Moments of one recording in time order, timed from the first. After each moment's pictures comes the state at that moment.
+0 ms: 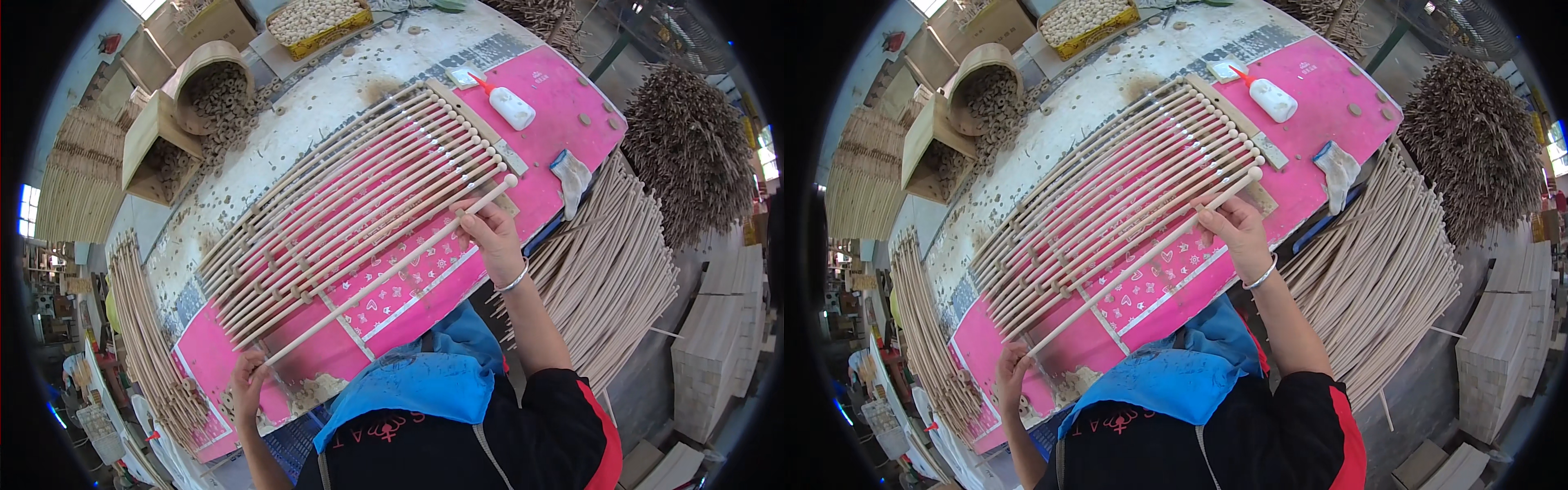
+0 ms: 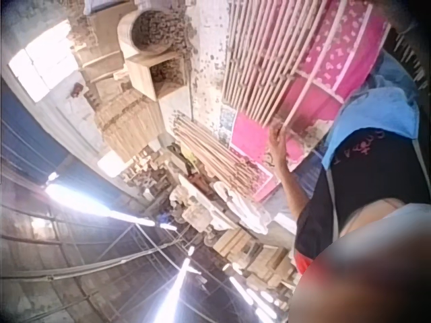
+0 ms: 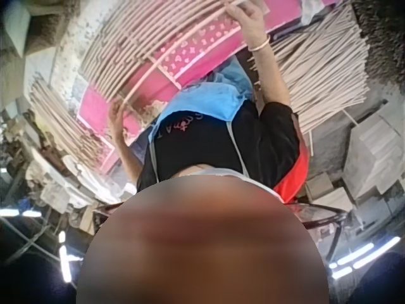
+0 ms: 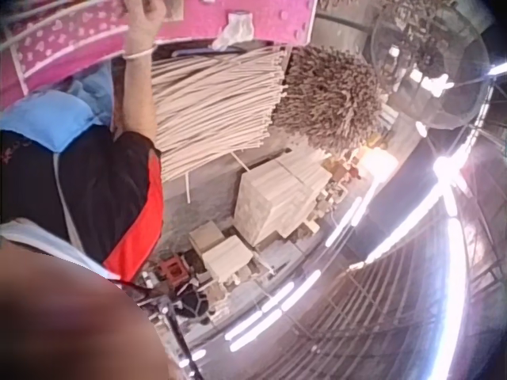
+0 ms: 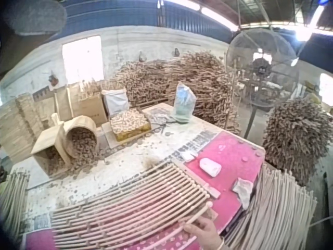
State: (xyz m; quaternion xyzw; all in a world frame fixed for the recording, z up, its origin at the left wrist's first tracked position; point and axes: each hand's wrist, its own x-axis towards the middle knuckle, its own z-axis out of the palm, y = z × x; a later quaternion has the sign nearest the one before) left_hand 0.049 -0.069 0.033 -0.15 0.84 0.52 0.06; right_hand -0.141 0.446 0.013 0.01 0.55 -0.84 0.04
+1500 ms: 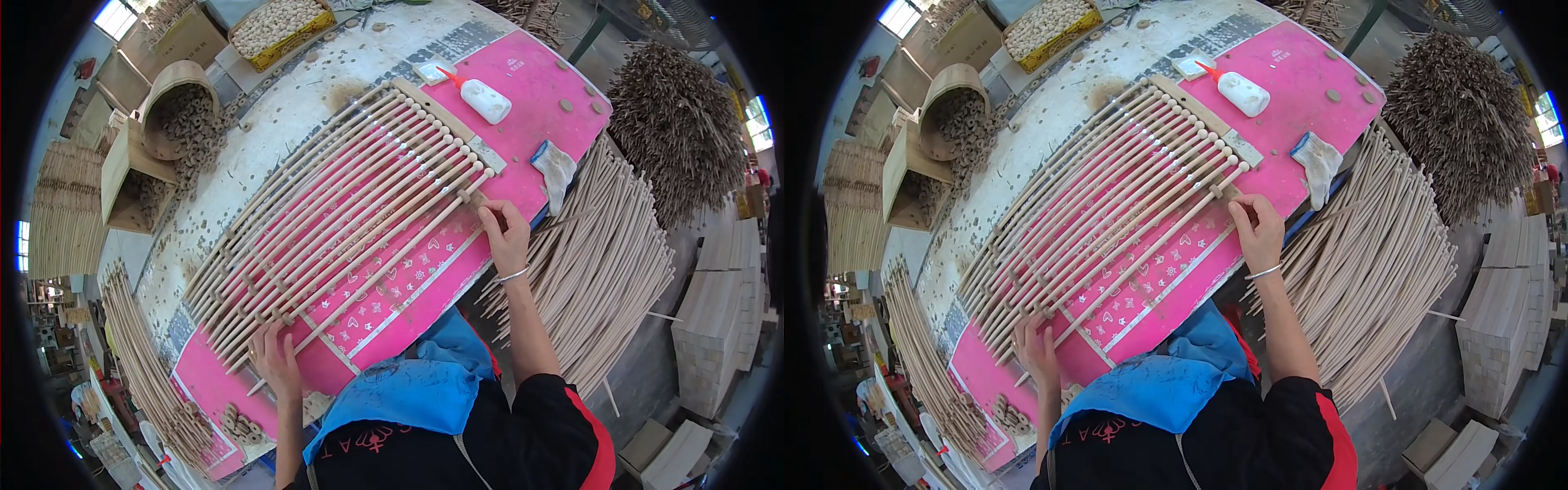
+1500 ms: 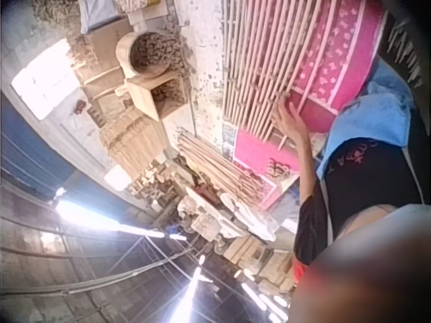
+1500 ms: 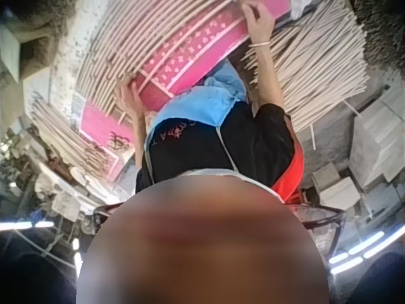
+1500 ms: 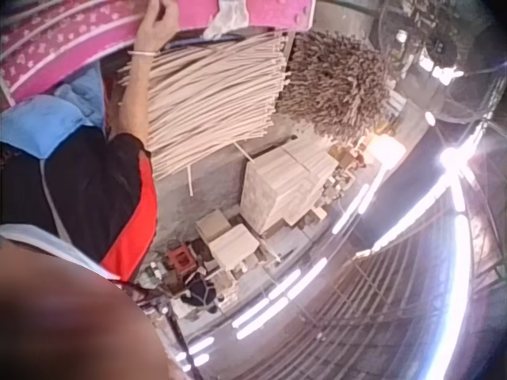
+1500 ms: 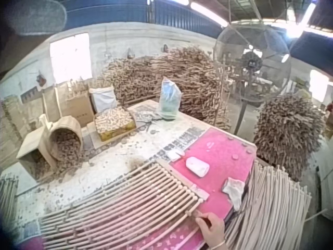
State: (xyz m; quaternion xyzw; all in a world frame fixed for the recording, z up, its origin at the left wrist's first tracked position) left_hand -0.032 0.059 -0.003 0.00 0.98 0.16 -0.13; right_hand -0.140 0.507 -0.054 0.14 0.79 -0.56 -0.21
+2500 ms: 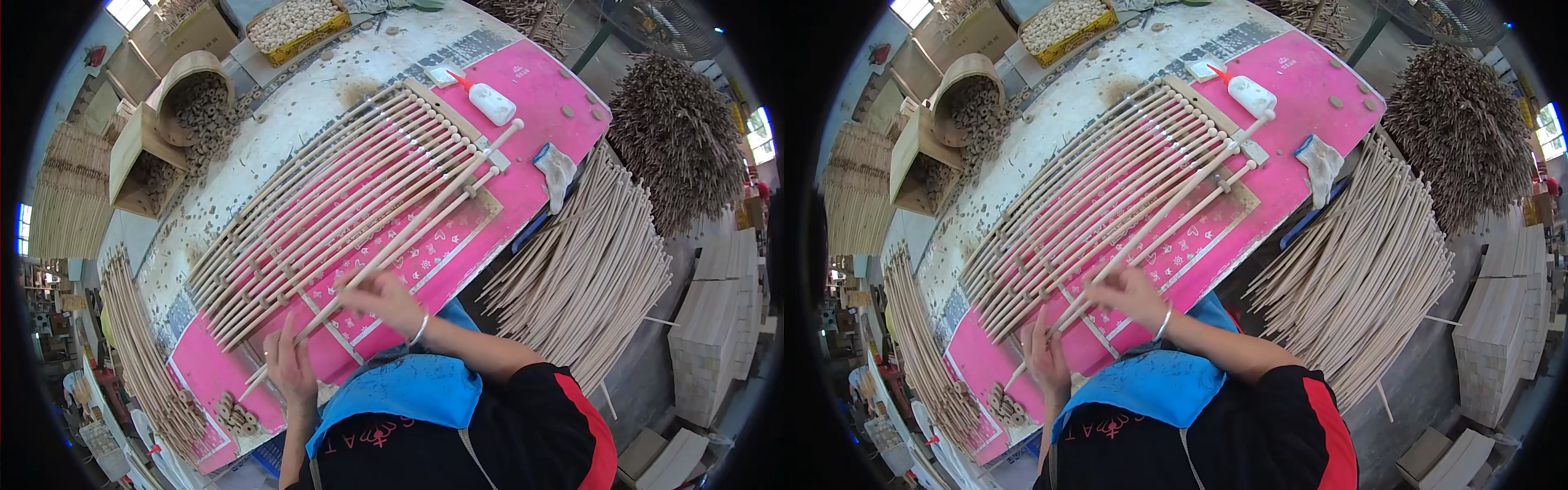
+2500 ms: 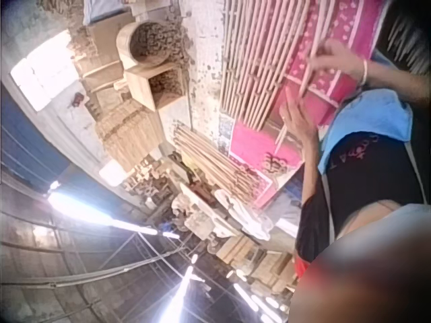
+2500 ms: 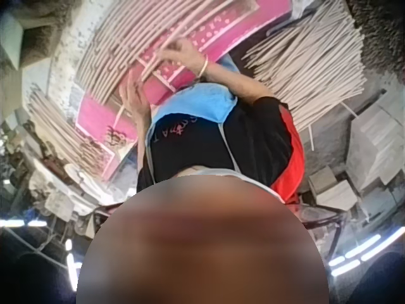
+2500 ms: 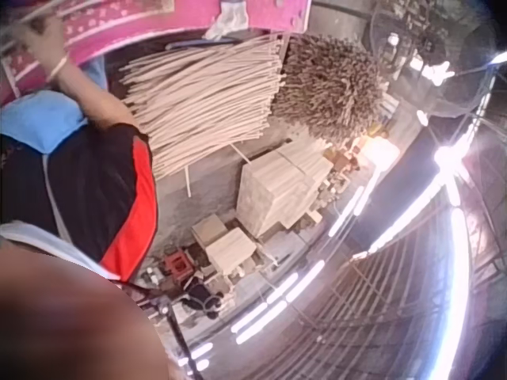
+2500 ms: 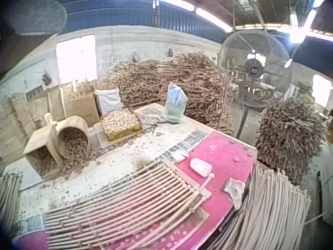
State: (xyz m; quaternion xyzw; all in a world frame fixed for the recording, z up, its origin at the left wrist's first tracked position) left_hand -0.007 0.096 0.044 0.03 0.95 0.28 -0.14; right_hand -0.093 0.311 -0.012 0.00 0.44 -0.86 0.25
